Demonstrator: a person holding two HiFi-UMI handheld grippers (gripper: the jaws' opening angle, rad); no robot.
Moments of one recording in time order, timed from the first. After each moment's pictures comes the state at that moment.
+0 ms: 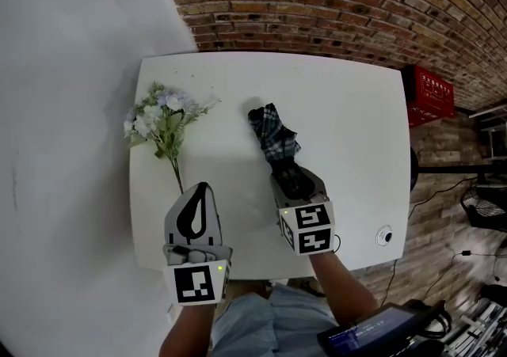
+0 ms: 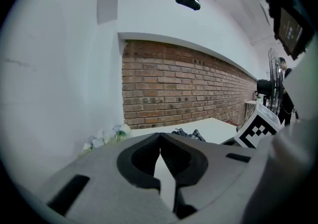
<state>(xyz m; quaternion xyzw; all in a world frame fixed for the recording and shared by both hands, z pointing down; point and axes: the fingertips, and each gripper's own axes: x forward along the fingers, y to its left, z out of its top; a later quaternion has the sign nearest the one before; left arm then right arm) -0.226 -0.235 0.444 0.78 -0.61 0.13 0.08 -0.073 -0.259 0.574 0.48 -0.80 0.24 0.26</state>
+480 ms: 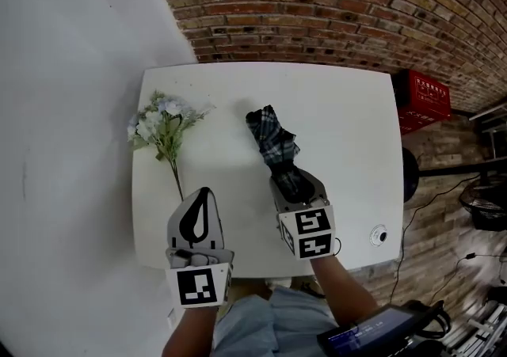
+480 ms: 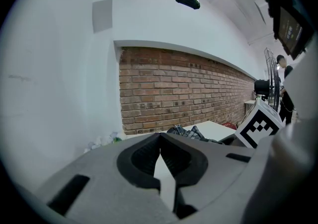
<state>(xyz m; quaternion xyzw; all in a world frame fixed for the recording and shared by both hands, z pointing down) -0.202 -0.221 0.415 0.78 -0.61 0.12 0.05 -0.059 -0.252 0.537 0.48 -0.82 0.21 0.23</state>
